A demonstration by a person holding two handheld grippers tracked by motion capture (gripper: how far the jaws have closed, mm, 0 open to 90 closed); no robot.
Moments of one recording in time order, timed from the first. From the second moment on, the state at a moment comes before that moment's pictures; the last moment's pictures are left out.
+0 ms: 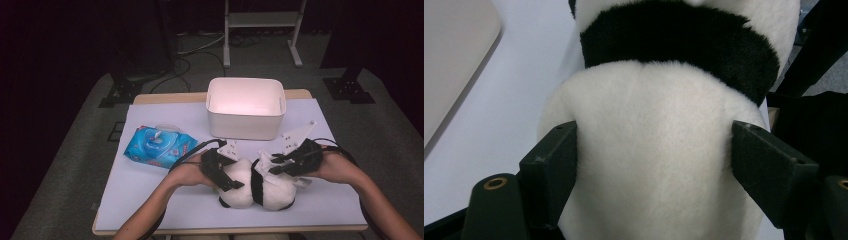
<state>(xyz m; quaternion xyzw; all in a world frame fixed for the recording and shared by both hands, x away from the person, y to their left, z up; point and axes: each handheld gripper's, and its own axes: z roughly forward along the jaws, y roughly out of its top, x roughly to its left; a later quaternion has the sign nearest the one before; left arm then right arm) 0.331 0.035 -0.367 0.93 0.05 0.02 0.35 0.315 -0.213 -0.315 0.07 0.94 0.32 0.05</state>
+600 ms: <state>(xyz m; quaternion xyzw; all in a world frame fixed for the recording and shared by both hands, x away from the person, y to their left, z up) 0.321 0.042 -0.370 0.93 0.04 0.03 0.37 0.324 -0.229 -0.311 0.10 0.94 0.31 0.05</state>
